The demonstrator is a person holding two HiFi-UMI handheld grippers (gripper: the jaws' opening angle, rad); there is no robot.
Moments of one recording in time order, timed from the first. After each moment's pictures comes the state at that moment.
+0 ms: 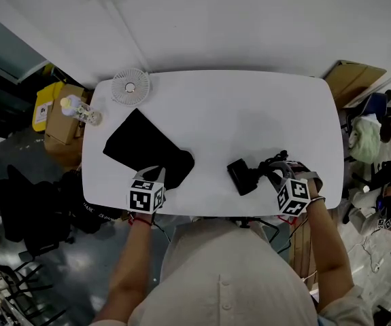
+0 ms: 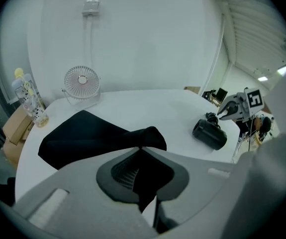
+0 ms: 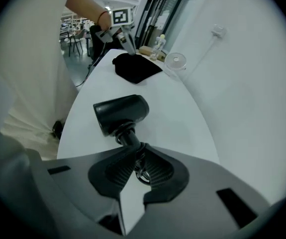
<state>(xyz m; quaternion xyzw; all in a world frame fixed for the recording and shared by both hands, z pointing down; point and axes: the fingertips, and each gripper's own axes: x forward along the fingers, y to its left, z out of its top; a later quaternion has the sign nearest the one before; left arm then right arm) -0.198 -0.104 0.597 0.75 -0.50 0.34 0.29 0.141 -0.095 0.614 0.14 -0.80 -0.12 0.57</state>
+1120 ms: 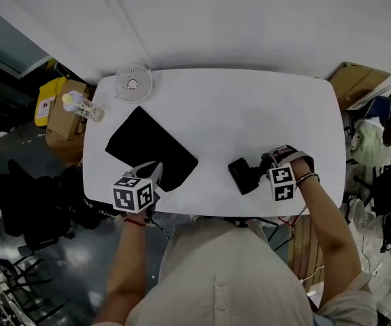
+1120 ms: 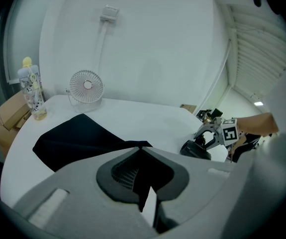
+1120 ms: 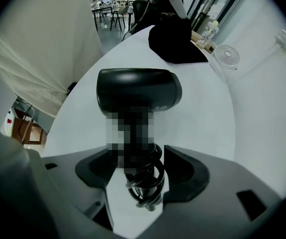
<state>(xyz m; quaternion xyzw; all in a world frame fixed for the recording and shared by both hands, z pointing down) -0.195 -0.110 0.553 0.76 -0.50 0.25 0.33 0.137 -0.104 0.667 -0.07 -0.73 -0.20 0.65</state>
